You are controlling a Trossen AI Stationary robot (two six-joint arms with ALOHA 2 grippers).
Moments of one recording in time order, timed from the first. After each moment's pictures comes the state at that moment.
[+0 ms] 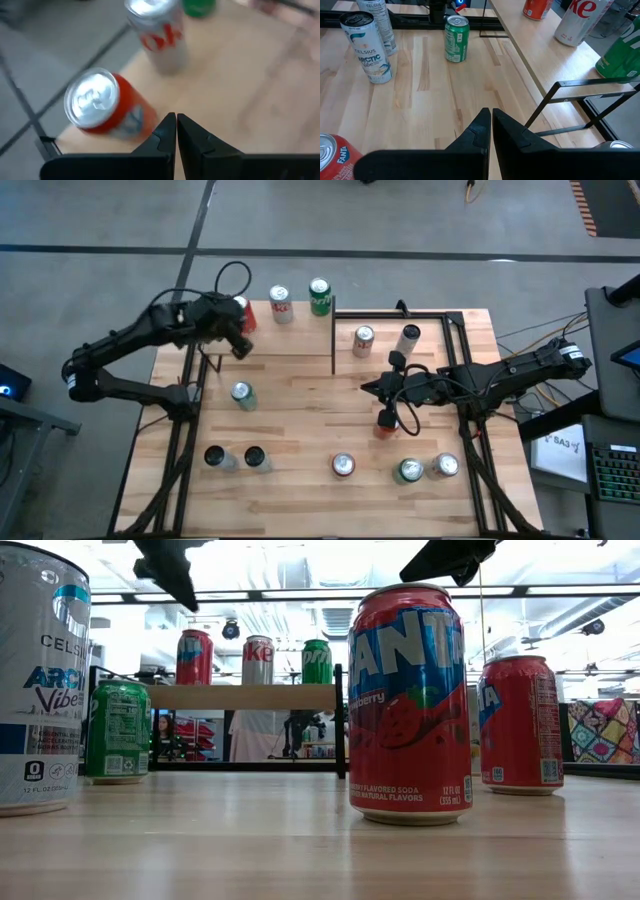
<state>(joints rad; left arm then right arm) 0.39 1.11 1.35 -1.13 -0.39 -0.10 0.21 1.17 0.94 -0.29 0.42 0.09</state>
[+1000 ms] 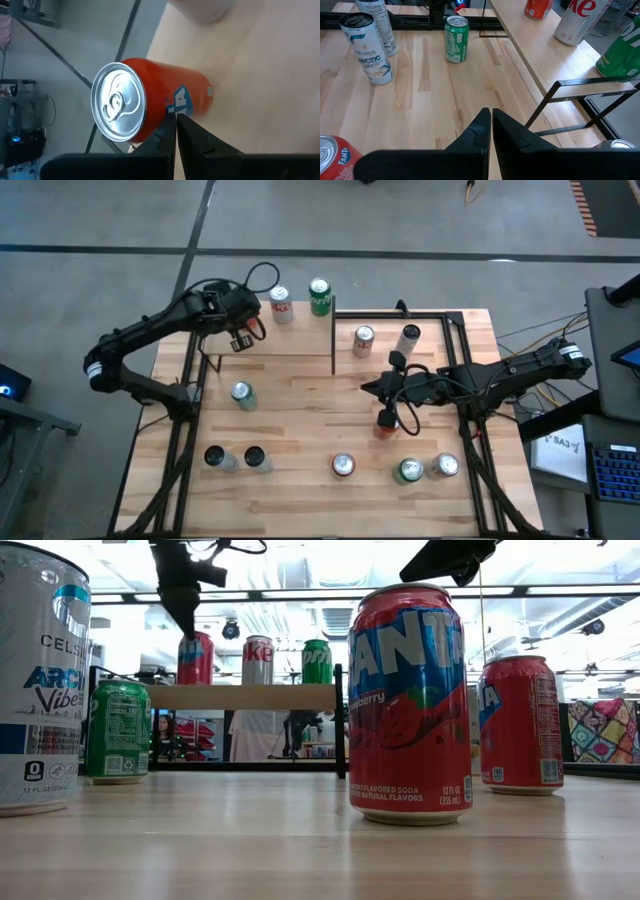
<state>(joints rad) 0.48 1.32 1.41 -1.21 -0.56 0.23 0.21 1.17 0.94 -0.29 0.42 0.10</state>
